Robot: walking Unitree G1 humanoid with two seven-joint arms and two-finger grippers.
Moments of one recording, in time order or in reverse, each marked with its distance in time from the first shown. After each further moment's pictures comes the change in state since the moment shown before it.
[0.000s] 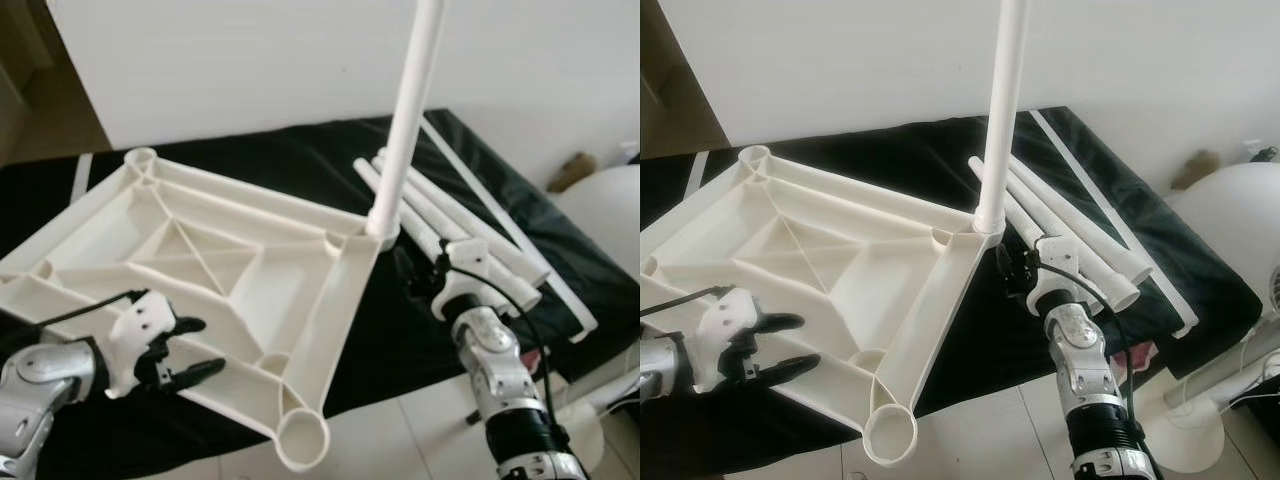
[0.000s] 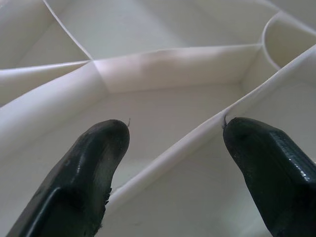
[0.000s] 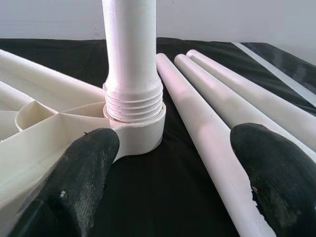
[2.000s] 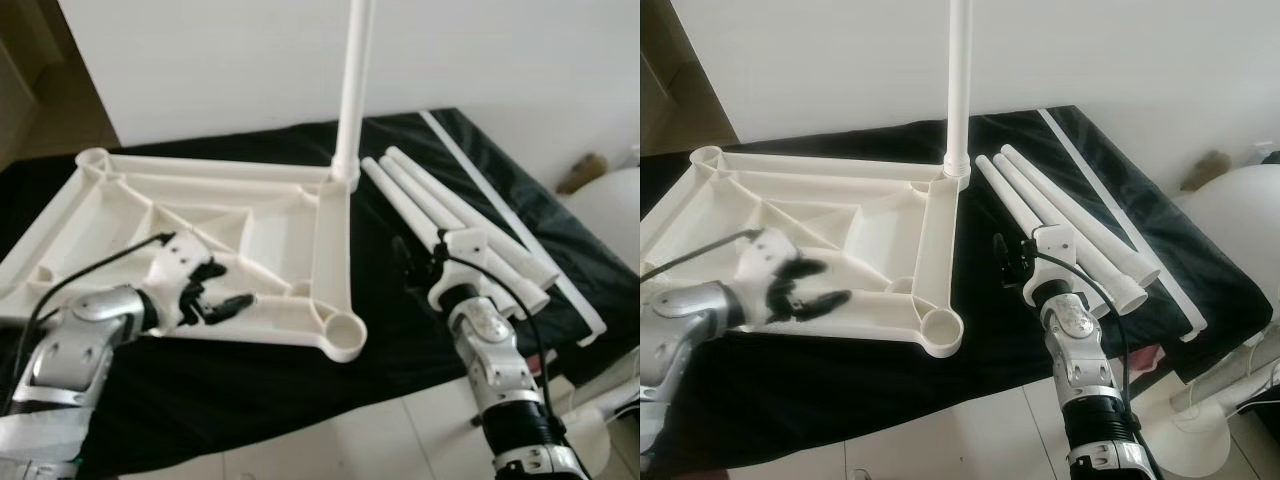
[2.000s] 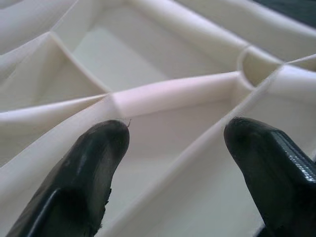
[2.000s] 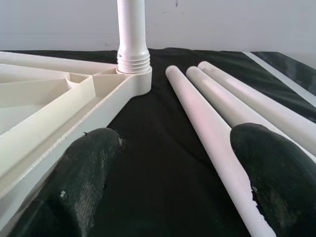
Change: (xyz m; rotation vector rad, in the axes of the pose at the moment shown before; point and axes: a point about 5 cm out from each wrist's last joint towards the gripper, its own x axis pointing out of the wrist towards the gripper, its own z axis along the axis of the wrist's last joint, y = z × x) left arm 0.029 0.043 0.042 -0.111 -0.094 0.211; right arm 0.007 0.004 0.012 0.014 -0.027 -0.008
